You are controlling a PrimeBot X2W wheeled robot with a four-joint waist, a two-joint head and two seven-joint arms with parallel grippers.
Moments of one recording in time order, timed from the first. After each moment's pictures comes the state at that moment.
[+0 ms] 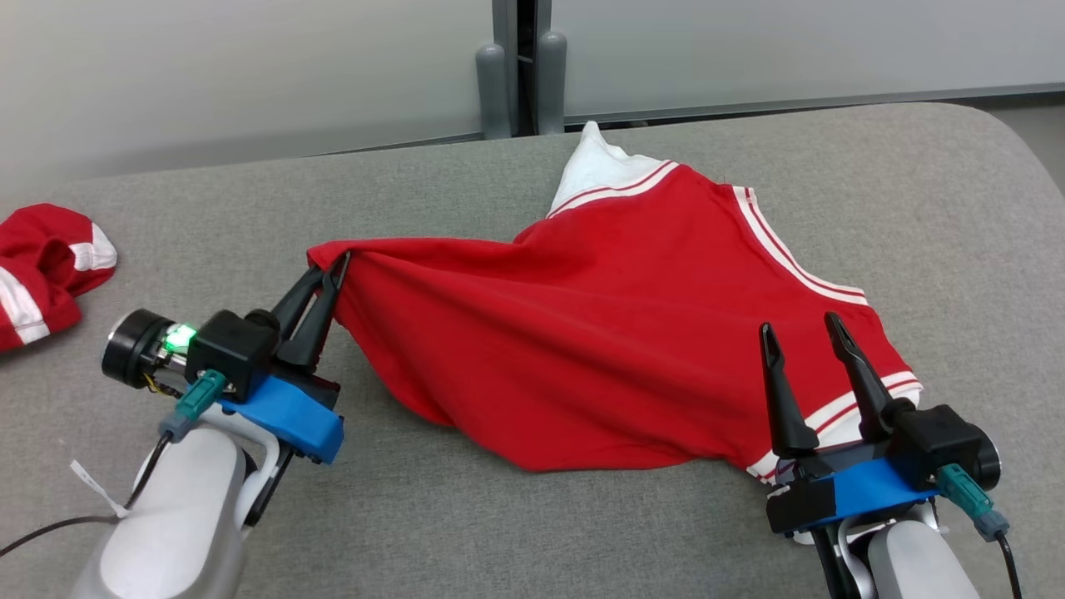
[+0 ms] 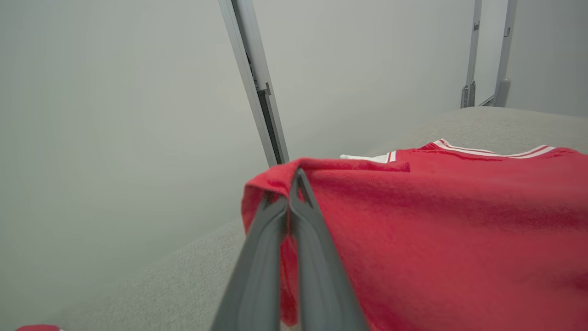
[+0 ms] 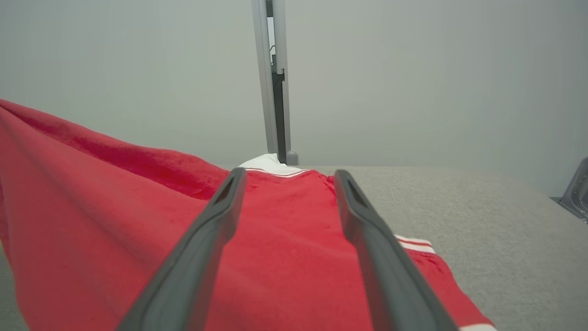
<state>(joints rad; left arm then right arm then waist) -0.53 0.28 -0.38 0.42 -0.17 -0.11 -0.26 -0.19 -0.06 0.05 0.22 0.05 0.13 -0.26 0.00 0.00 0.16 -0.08</state>
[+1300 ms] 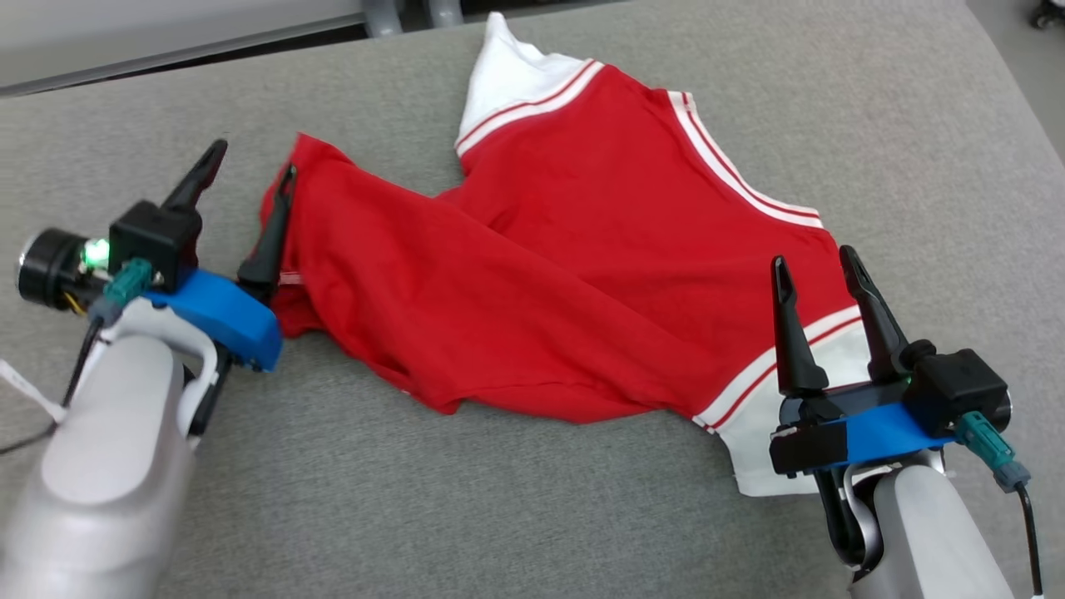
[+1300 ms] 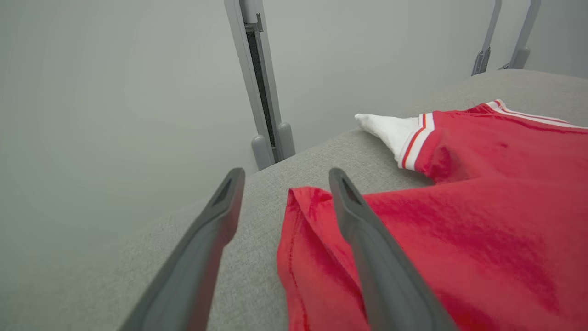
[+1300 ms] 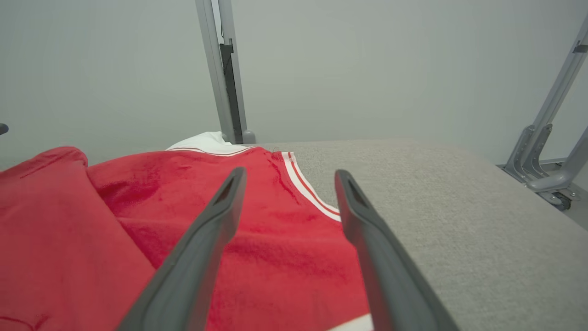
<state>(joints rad) -0.80 0.32 -0.38 0.71 -0.21 -0.12 -0.26 -0.31 -0.05 0.04 0.22 0.07 0.13 -0.26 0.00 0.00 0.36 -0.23</state>
